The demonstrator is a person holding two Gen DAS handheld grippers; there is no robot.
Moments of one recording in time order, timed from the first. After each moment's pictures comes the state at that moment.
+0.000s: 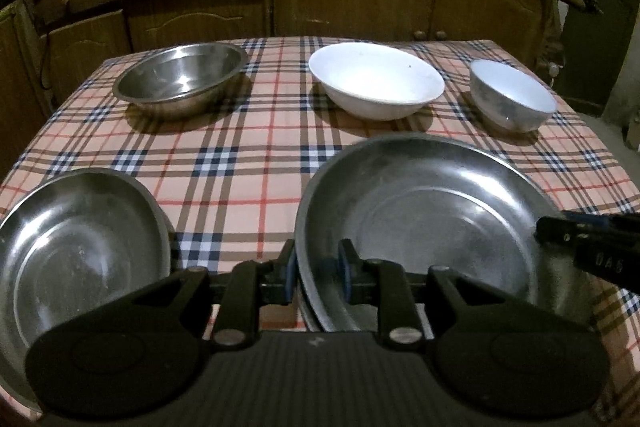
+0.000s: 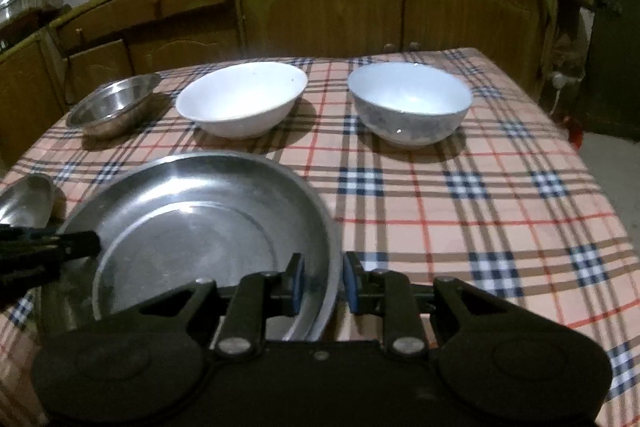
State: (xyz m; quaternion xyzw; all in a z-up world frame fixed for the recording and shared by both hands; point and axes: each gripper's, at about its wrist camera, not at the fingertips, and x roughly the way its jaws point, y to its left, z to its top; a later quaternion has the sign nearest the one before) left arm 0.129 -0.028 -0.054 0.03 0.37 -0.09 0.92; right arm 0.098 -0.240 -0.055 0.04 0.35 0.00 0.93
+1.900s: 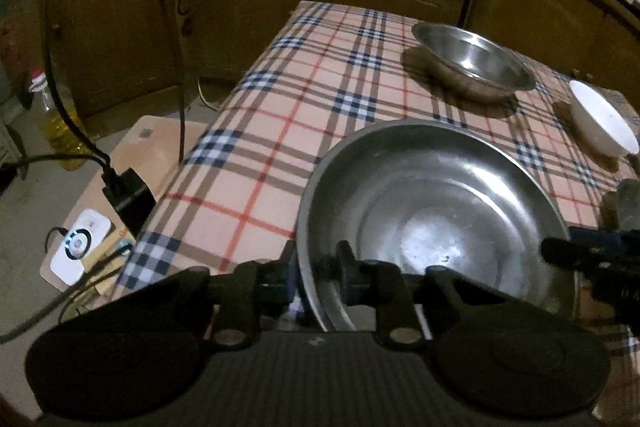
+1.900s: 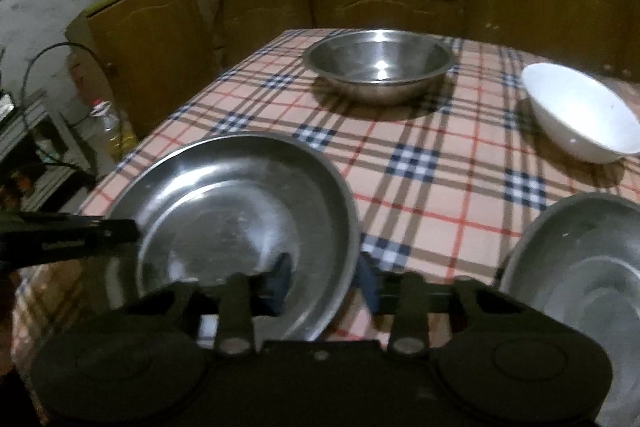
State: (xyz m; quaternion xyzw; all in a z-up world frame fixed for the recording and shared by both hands) left arm 0.131 0.218 -0.051 -0.04 0.41 0.03 0.91; right arm 0.146 0.010 -0.055 0.02 0.38 0.18 0.91
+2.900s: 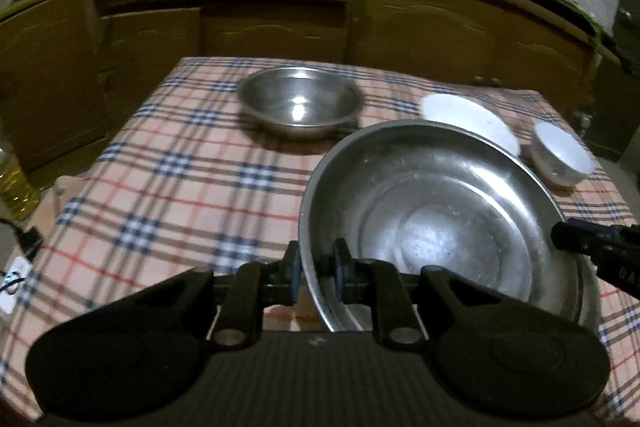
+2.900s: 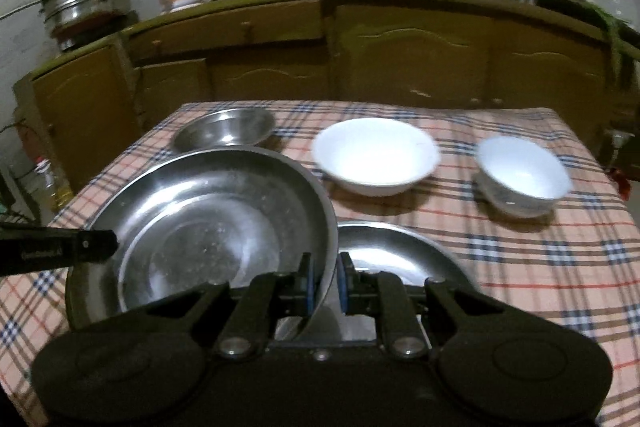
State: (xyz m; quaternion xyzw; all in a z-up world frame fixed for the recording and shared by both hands) left arm 0.120 0.072 -0.009 -0.02 0.36 -0.05 0.93; right arm 0.093 -0.150 -0.001 0.03 0.31 0.07 0.95
